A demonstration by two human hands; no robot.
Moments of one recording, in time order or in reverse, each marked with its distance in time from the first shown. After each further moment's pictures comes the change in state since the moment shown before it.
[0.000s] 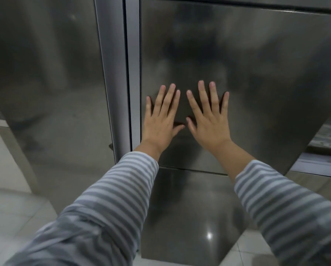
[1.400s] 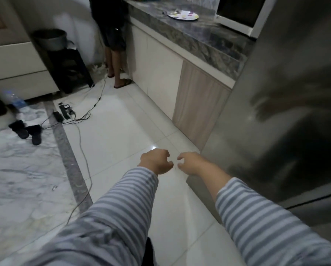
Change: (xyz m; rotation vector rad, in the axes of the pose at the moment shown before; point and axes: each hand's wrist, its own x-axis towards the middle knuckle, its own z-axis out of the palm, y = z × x) left_hand -0.405 -0.365 -0.040 -0.260 -1.018 -1.132; right_hand -0.044 -0.574 -0.003 0.749 -1.426 -0.522
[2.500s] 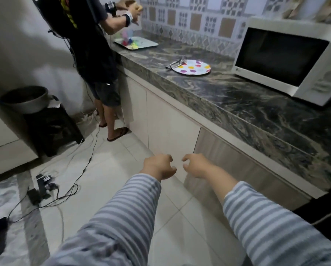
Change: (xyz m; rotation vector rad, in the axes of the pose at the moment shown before) left_hand 0.461 -0.077 -0.303 0.110 0.070 0.076; right_hand 0.439 -0.132 -0.303 0.087 0.180 0.004
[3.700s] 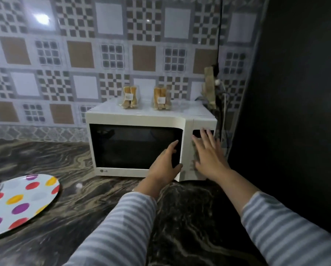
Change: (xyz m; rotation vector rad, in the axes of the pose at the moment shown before) left_hand 0.351 0.435 -0.181 -0.476 0.060 1.143; right_hand 0.106 0.288 -0.385 -0.367 0.916 0.663
